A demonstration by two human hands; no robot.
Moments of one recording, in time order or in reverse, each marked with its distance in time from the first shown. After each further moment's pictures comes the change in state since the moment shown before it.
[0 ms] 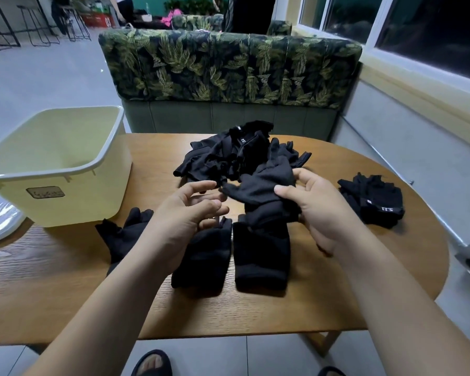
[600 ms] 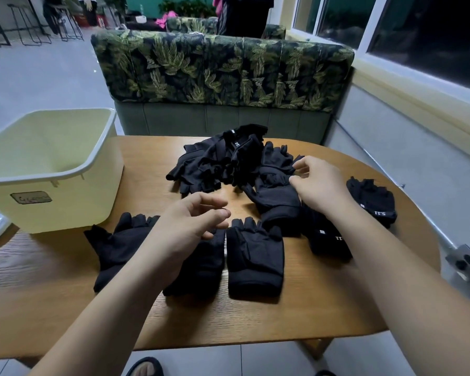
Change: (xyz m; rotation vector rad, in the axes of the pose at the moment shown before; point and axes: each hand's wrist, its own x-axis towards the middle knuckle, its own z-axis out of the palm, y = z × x) left_hand -0.004 -0.002 0.010 0.306 -0.036 0.026; right_hand 0.076 -0.002 -0.044 -0.994 0.326 -0.140
